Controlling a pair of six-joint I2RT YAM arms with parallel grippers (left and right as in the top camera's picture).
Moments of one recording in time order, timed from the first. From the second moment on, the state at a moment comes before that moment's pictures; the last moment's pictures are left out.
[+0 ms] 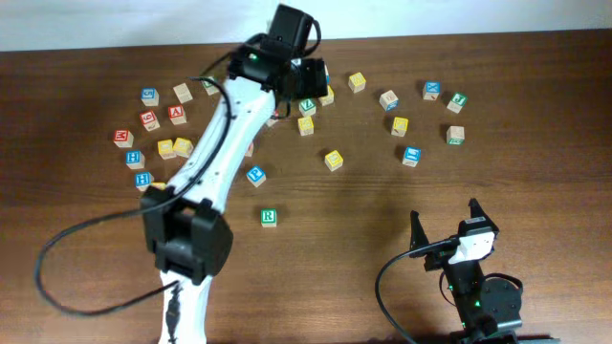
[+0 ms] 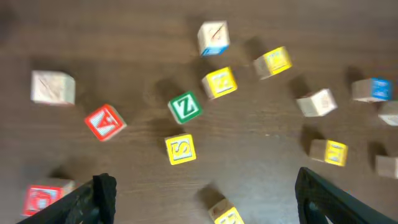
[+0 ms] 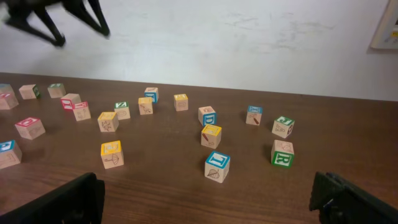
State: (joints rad) left arm -0.43 2.21 2.21 -0.99 -0.03 -0.48; right arm 0.11 0.01 0.01 -0.07 -0.03 0.00
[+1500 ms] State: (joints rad) left arm -0.51 2.57 2.31 -1.12 -0.27 -0.62; right arm 0.11 0.02 0.01 -0.07 -0.03 0.00
